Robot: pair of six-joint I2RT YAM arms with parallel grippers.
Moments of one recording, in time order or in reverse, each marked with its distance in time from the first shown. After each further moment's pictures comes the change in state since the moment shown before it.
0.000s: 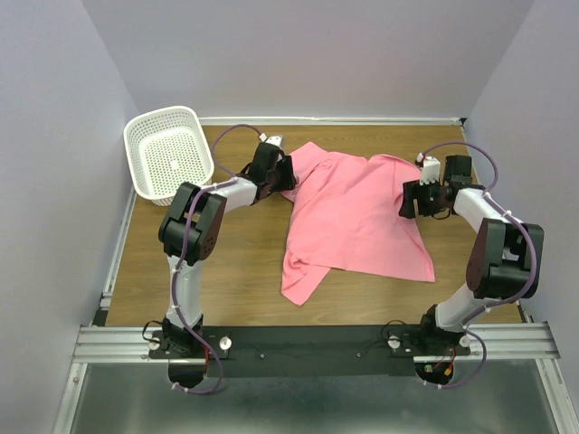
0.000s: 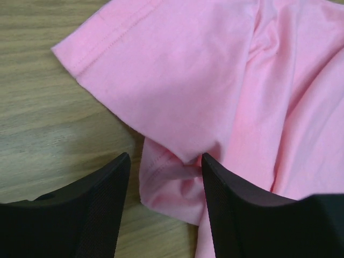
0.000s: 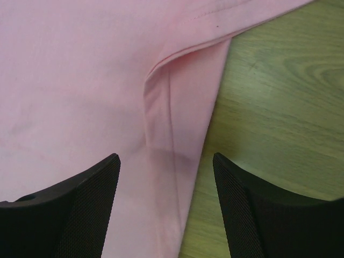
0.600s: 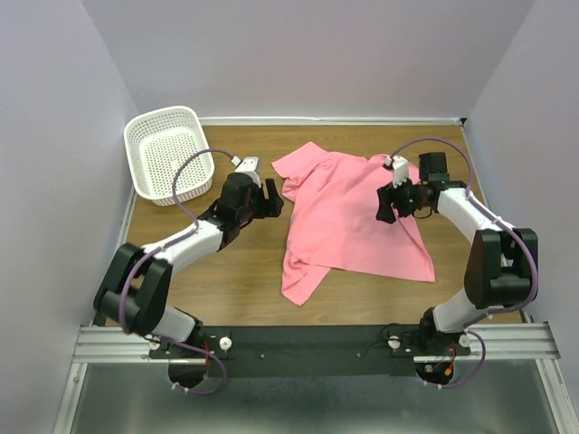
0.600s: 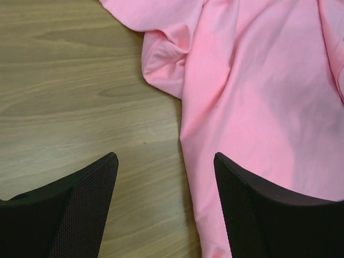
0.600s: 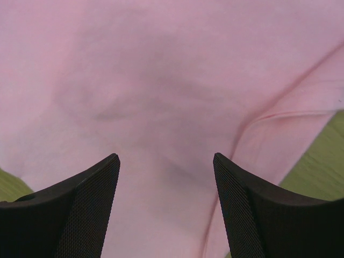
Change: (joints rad) left arm -0.039 -0.659 -0.560 0.035 -0.034 0.011; right arm 0.183 -0.048 0.016 -0.070 -0.119 -0.125
